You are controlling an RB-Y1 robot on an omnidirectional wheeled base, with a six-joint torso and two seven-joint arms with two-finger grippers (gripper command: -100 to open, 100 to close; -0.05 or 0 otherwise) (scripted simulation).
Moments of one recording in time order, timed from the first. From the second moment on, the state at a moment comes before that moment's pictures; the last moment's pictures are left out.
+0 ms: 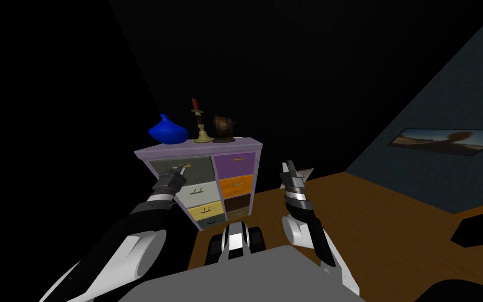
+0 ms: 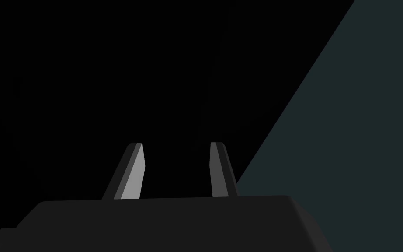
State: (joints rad) left arm 0.42 0.08 0.06 -2.53 0.07 0.30 0.08; right arm 0.54 0.02 -0.07 -2.33 -0.06 -0.46 -0.02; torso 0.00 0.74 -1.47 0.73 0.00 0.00
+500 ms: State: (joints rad) left arm 0.45 0.09 0.06 -2.56 0.08 0.32 0.08; right arm 0.54 0.02 -0.07 -2.33 -0.06 -0.46 -0.02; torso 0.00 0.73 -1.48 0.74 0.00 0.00
